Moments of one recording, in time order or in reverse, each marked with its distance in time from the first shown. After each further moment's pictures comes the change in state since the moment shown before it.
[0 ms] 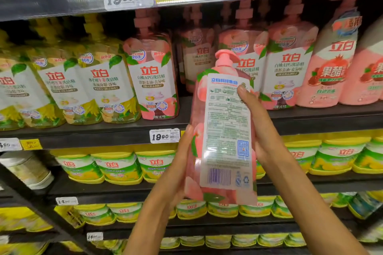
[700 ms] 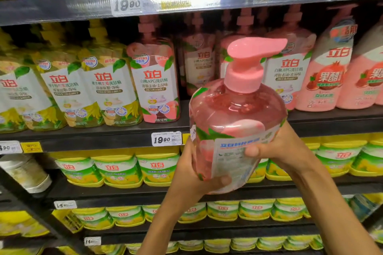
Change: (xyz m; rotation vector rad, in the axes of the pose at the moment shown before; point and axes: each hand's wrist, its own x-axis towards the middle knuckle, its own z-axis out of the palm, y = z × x) left_hand -0.005 -0.037 -0.014 0.242 -0.064 0.213; right_hand -0.033 -0.019 -0.011 -0.662 -0.169 -0.234
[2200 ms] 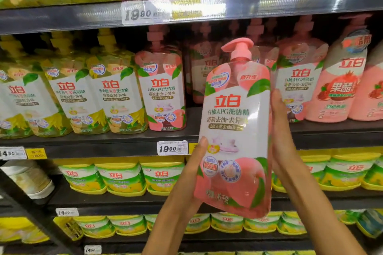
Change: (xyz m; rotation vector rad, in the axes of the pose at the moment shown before) left_hand 0.014 0.018 -0.007 -0.350 -0.021 -0.313; right_hand 0.042 -0.001 0.024 0.549 0.250 0.088
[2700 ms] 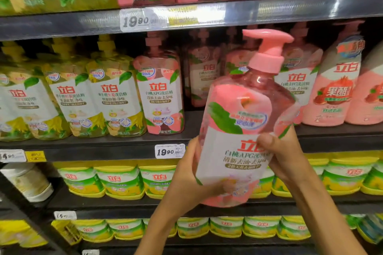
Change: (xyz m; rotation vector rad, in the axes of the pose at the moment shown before) left_hand 0.002 -0.002 -0.007 0.512 0.023 0.363; right_hand -0.013 0.004 -0.028 -0.264 -0.161 -0.201
